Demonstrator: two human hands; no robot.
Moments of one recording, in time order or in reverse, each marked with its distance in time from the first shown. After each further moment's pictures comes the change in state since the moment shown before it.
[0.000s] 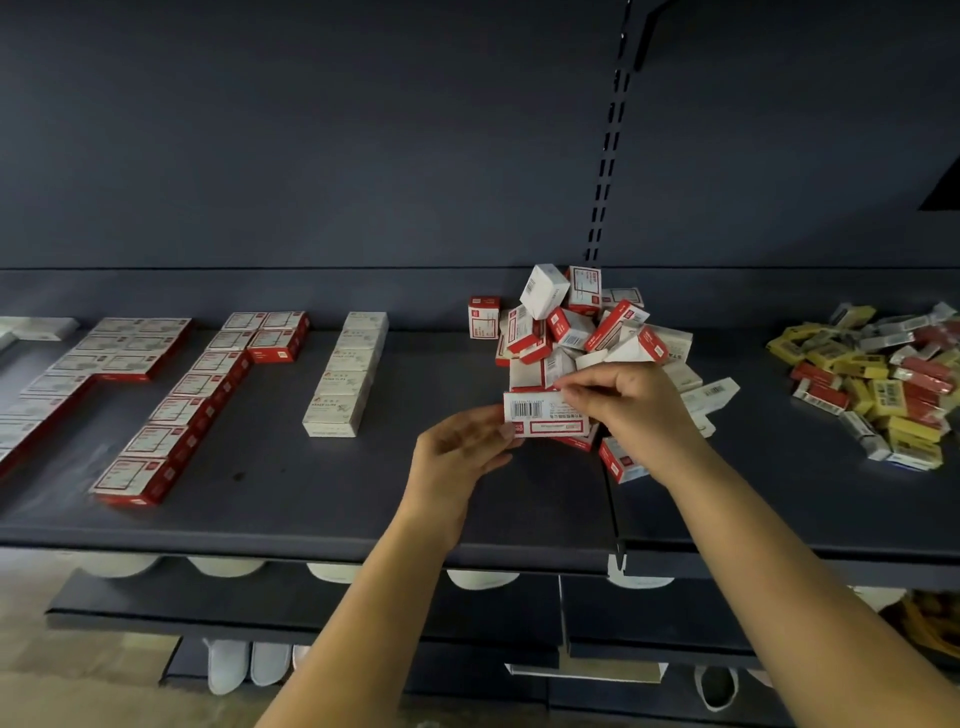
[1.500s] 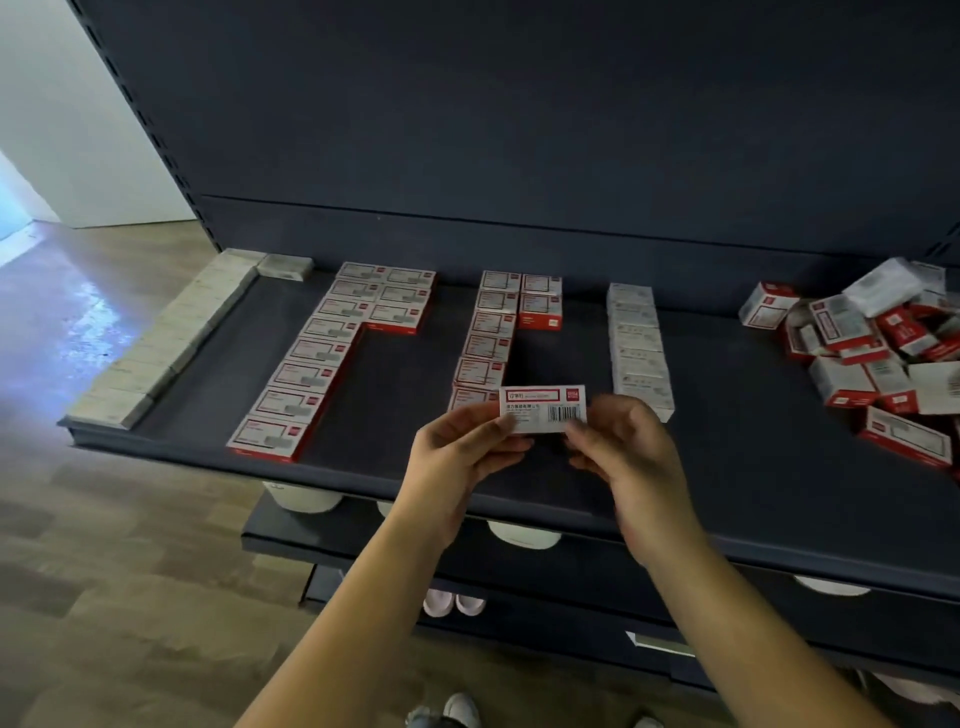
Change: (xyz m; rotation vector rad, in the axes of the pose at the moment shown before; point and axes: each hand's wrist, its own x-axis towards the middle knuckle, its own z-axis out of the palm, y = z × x) left_hand -0.029 0.086 -0.311 -0.208 0.077 -0.099; right_hand -0.018 -0.108 0.325 0.581 0.084 0.217
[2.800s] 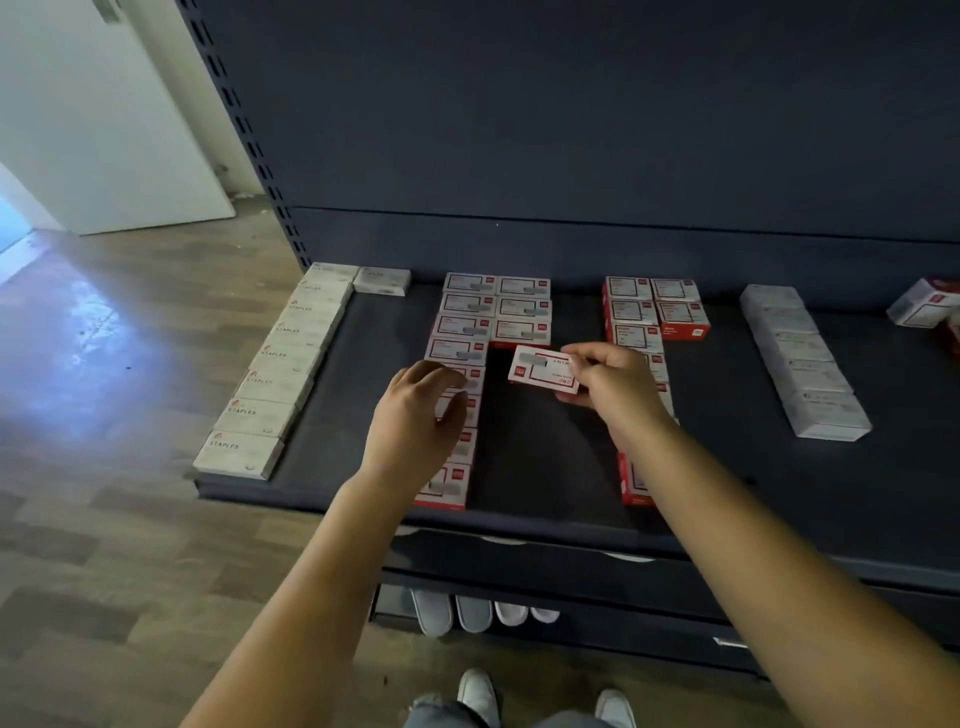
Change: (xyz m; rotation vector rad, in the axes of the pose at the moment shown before) left_hand 0.075 0.090 -0.191 1.426 0.100 0.690; right_hand 0.101 0.026 0.176 -0.255 0.055 0.149
